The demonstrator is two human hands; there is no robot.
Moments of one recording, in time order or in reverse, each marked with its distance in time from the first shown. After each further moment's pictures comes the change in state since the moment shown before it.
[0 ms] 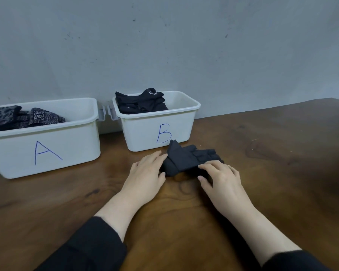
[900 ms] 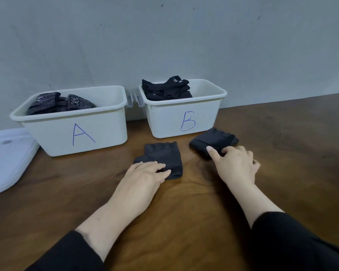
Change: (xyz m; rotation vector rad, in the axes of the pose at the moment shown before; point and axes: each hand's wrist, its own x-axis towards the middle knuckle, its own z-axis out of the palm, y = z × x) left_hand -0.082 -0.041 -0.020 0.153 0.031 0.082; right_hand 0.038 -0.039 0.023 -0.056 -0.017 0.493
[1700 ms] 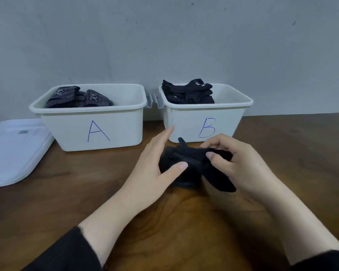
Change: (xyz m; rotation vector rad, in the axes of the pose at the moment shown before) left_hand 0.012 0.012 -0.059 -0.713 0.207 -0.175; right_hand -0.029 -0.056 -0.071 0.599 -0.389 -0.621
